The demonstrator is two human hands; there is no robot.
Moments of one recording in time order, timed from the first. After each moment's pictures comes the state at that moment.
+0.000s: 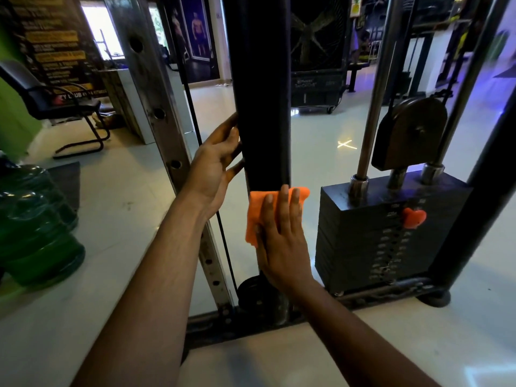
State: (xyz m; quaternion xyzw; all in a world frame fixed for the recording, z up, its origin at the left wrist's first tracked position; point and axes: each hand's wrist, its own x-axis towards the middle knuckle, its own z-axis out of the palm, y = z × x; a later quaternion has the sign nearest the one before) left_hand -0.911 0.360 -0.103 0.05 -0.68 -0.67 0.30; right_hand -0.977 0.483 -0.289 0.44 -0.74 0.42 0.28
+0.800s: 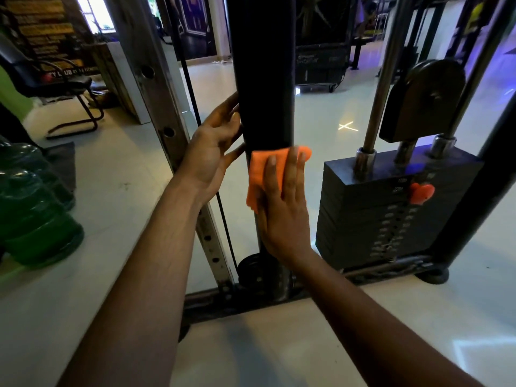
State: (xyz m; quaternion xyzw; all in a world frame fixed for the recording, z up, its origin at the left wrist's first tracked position) left_hand -0.906 0.361 -0.123 0.05 -0.69 -0.66 0.28; right_hand -0.981 0.480 -0.275 0.41 -0.75 0.43 0.29
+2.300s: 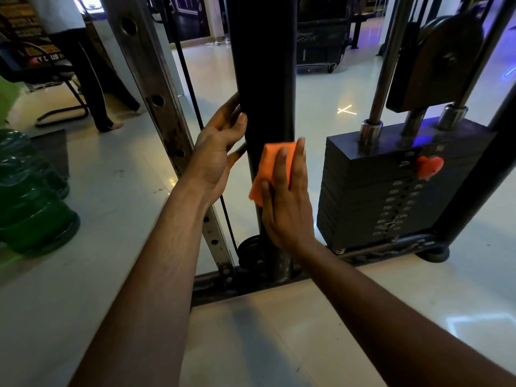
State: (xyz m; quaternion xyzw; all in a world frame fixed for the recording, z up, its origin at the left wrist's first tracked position) left_hand -0.908 0.358 -0.173 0.06 -0.71 -0.66 0.26; right_hand -0.980 0.480 -0.306 0.40 -0.74 0.48 0.25
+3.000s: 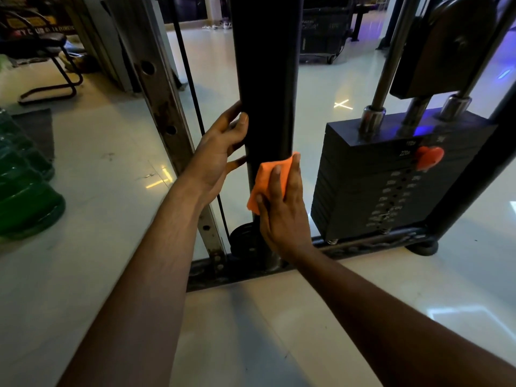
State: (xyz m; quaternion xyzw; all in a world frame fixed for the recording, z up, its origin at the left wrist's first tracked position) left_hand -0.908 0.356 -0.207 0.09 -0.73 -0.65 0.21; right_hand -0.979 0.493 -0.362 0.43 -0.76 0.43 0.22
